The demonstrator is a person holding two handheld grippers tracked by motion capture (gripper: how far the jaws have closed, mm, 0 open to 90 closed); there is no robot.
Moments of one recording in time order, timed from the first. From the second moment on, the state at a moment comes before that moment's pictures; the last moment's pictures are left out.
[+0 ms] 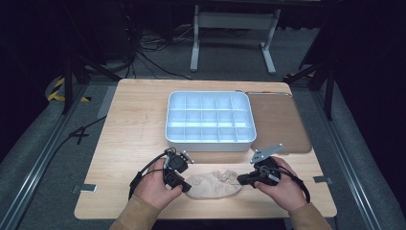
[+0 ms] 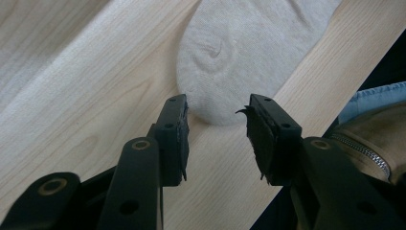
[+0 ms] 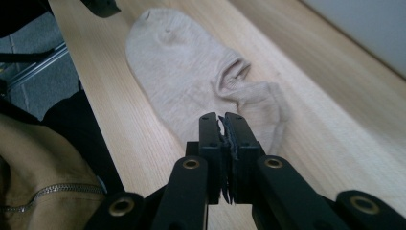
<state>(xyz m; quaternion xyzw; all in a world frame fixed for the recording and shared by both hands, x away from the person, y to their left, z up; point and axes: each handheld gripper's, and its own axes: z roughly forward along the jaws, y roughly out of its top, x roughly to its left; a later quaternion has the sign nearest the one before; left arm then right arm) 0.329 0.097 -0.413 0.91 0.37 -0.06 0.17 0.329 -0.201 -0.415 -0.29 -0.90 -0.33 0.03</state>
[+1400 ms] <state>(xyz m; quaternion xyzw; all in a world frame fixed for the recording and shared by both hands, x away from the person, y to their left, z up) 0.335 0.093 -0.442 0.89 0.42 -0.06 0.16 0.329 -0.184 -0.452 -0.29 -0.92 -0.26 0.01</state>
